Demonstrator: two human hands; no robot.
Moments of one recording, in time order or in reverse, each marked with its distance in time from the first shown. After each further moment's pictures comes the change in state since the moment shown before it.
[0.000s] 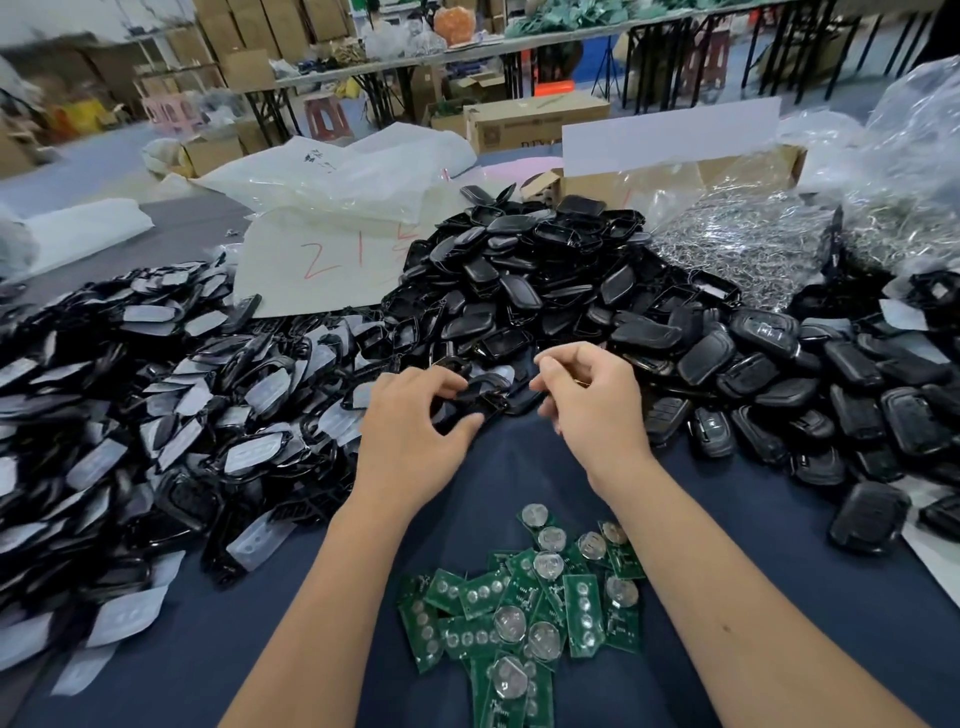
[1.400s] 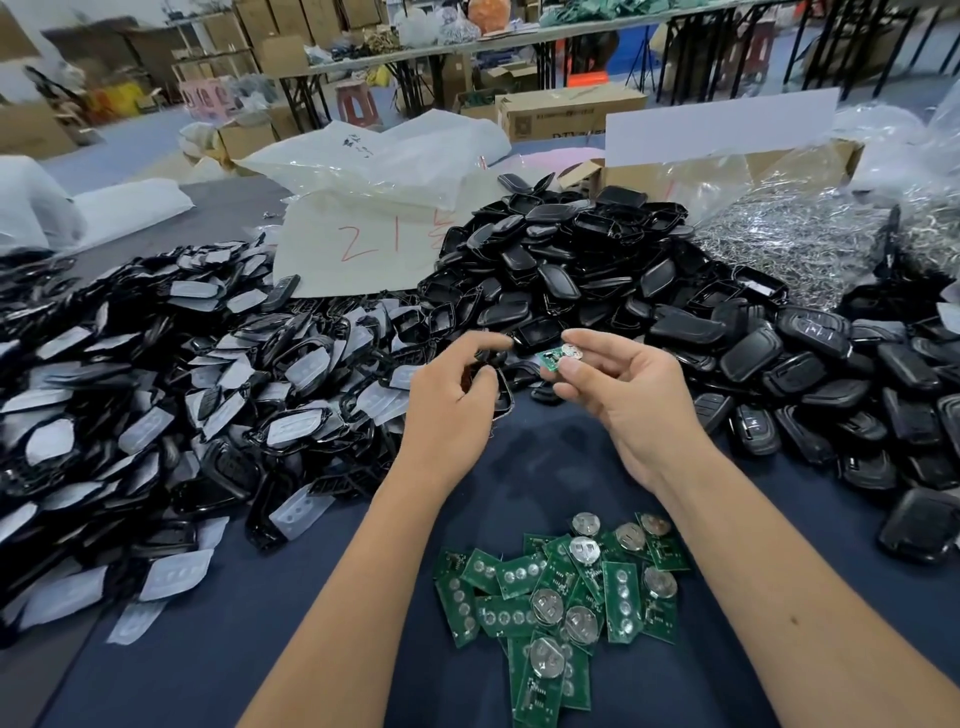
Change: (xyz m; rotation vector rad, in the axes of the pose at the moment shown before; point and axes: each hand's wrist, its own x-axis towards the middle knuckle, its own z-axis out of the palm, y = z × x) left_hand 0.001 0.010 -0.003 -0.485 0.007 -0.146; right_hand -0.002 -0.003 -0.002 0.506 -0.215 0.077
